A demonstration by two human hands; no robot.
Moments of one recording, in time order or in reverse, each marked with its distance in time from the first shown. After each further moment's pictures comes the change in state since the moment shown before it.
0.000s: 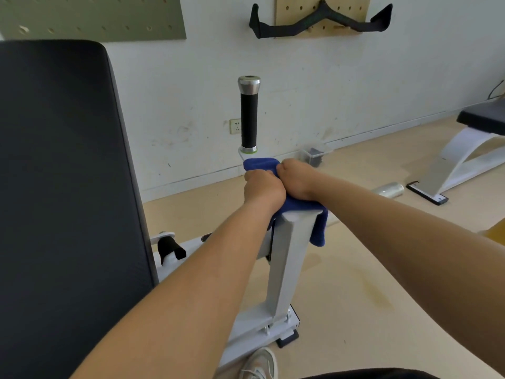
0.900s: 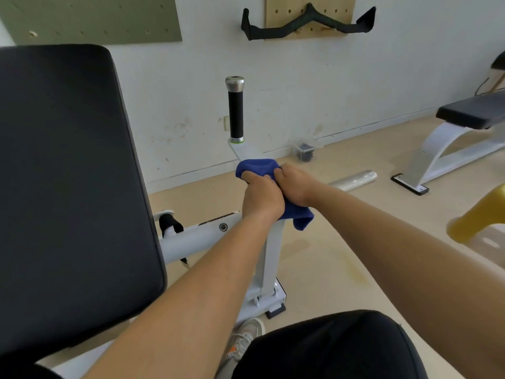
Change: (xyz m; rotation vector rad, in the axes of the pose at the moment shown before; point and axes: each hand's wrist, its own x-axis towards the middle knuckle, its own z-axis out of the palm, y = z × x) left_hand -0.077 -0.030 0.013 -0.019 -0.017 0.007; right_hand -0.080 0.019 0.013 0.359 0.046 0.044
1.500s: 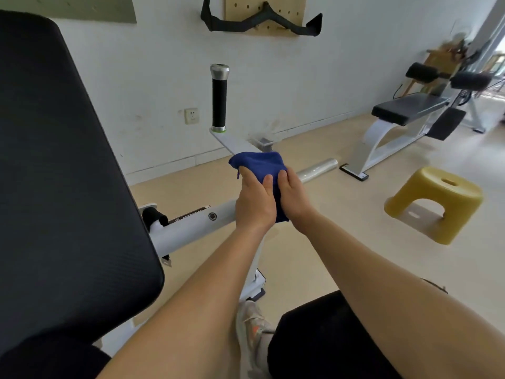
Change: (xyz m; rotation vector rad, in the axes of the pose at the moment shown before) left_hand -0.004 -0.052 -0.015 0.188 -0.070 0.447; right_hand -0.057 -0.002 0.061 0.639 0.433 0.190
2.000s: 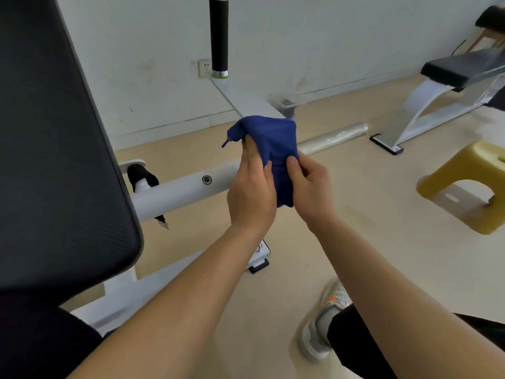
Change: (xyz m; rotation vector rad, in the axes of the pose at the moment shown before) left_hand -0.018 -0.048 0.036 0.142 0.235 0.189; right_hand -0.014 0.055 -0.013 0.055 0.030 -0.188
